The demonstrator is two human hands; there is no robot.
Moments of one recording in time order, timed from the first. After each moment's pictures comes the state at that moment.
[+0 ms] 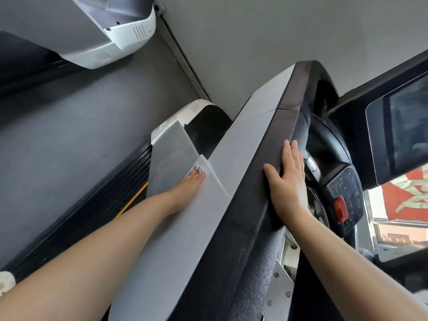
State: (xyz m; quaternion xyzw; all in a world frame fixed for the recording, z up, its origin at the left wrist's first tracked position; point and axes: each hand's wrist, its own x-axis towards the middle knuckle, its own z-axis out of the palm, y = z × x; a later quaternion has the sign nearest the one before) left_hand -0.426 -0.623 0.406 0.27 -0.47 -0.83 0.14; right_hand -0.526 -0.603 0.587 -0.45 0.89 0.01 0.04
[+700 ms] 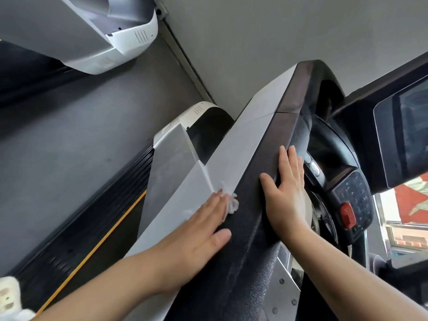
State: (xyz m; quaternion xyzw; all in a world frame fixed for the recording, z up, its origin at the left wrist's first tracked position) left_hand -0.405 -0.580 0.448 0.18 -0.60 -0.76 0.19; right_hand -0.527 -0.604 0.589 -0.46 0.89 0.01 0.05
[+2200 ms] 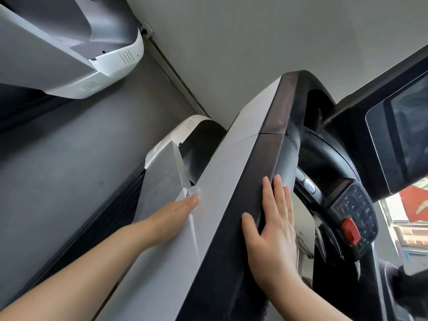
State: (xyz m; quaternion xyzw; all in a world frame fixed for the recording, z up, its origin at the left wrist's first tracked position) left_hand -0.463 -0.669 0.394 0.29 -0.46 -0.84 0.03; right_hand -0.527 -0.601 0.588 -0.46 0.89 0.01 0.06
